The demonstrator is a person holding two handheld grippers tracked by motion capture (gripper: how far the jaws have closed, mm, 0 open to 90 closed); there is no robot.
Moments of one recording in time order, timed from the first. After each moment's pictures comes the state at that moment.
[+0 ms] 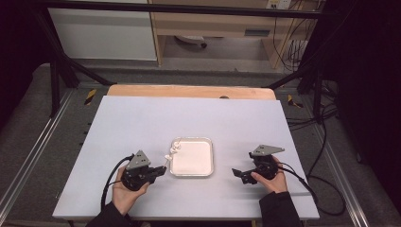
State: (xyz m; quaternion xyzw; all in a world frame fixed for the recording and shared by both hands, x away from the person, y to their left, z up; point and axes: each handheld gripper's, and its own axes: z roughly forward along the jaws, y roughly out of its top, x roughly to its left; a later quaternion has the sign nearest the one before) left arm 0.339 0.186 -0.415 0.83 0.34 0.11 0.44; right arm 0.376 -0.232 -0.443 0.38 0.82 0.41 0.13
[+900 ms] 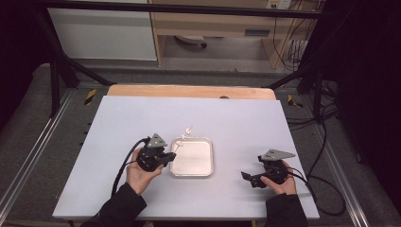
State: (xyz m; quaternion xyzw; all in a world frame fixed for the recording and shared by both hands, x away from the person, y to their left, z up) left arm 0.386 0.141 -0.399 0.85 0.36 0.12 0.38; right arm 0.365 -0.259 -0.451 0.39 0.81 0.41 0.14
